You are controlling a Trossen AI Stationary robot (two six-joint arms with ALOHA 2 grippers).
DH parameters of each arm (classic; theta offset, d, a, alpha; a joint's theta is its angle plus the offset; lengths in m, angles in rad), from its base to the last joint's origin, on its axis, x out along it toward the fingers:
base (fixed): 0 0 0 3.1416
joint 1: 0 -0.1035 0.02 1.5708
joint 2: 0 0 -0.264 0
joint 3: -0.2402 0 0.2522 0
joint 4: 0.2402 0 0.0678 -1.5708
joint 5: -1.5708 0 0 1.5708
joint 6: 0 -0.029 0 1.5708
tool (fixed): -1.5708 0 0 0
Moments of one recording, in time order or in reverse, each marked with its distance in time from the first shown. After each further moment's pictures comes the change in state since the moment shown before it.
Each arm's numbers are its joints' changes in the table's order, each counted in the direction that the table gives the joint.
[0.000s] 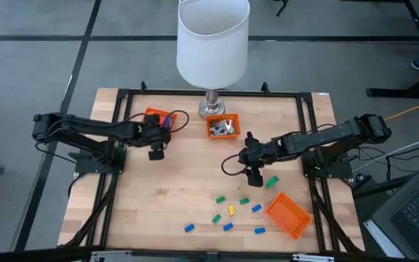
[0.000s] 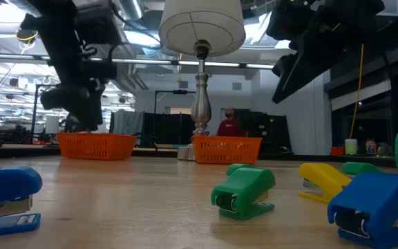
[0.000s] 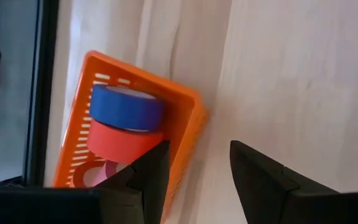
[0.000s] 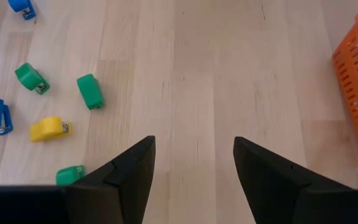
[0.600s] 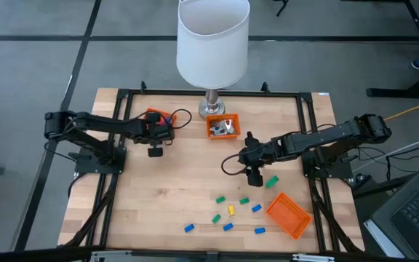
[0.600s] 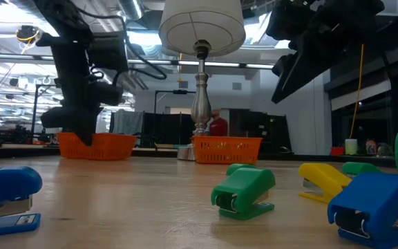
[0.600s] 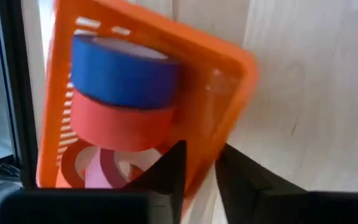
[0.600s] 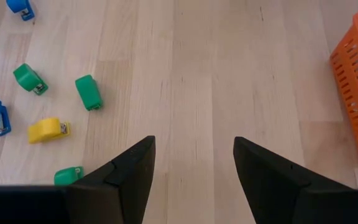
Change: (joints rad) left arm -0.107 0.157 0.000 0.000 -0.001 -0.072; right arm 0.000 0.000 0.000 -0.003 0.003 0.003
